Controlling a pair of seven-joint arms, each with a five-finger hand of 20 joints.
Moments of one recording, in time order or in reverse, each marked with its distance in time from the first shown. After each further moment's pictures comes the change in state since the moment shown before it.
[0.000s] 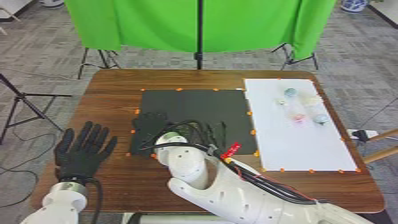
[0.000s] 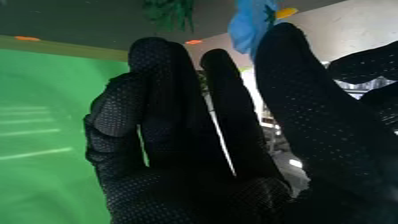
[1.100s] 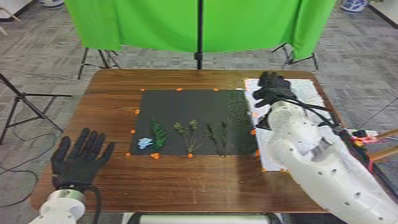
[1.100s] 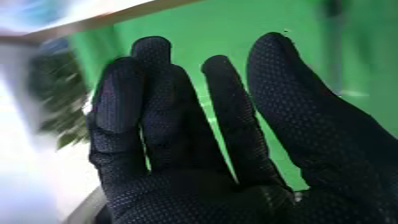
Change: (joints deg) left arm 2.8 -3.8 -2.0 -0.4 0.6 -0.1 -1.1; right arm -14.1 28.6 32.3 -15.7 15.4 13.3 16.4
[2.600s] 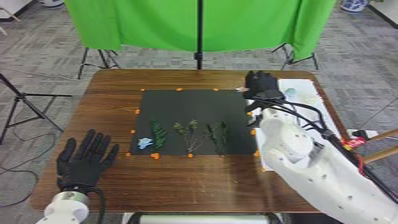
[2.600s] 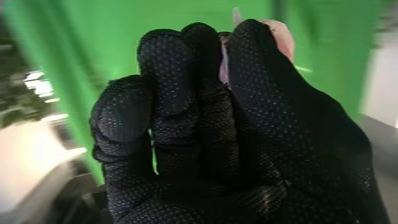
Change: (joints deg) left arm 0.2 -0.8 0.9 -0.2 1.9 -0.1 -1.5; right arm 6.4 -1.4 -11.2 3.2 -4.2 9.7 -7.6
